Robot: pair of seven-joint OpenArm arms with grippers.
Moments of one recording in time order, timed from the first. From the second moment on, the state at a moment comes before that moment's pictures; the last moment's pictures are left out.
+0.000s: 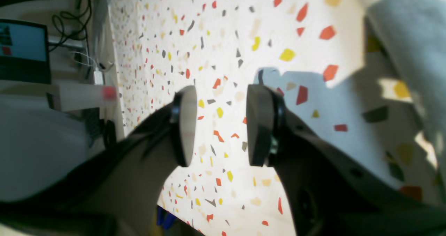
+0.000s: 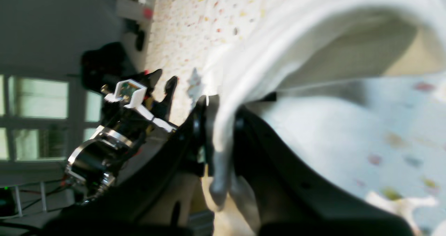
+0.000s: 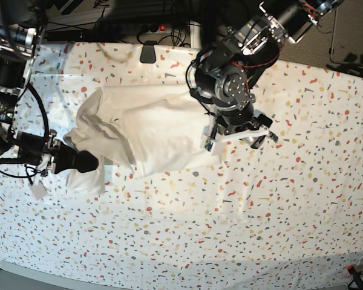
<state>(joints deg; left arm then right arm) -6.5 -6.5 46.0 89.1 42.2 19.1 71.8 18.4 26.0 17.6 63.0 83.3 34.2 -85.2</state>
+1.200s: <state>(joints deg) -6.6 -11.0 46.0 89.1 58.1 24.7 75.2 21.2 6.7 2.4 63.0 83.8 34.2 -85.0</state>
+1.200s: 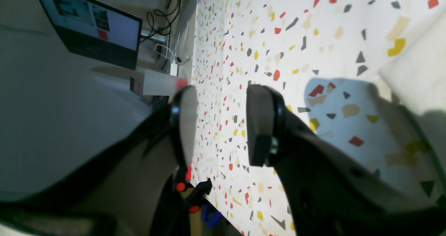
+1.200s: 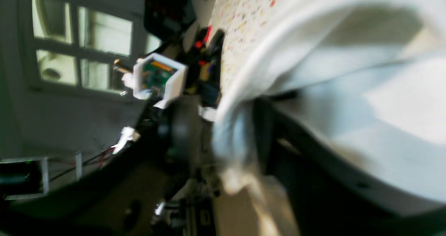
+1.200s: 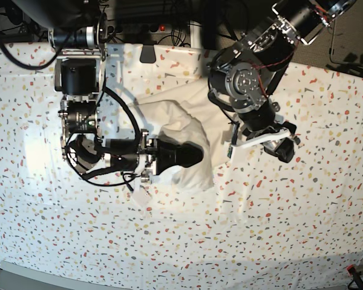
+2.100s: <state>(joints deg) -6.6 -18.6 46.0 89.1 58.1 25.3 74.7 34.0 4.1 2.8 63.2 83.5 34.2 -85.2</state>
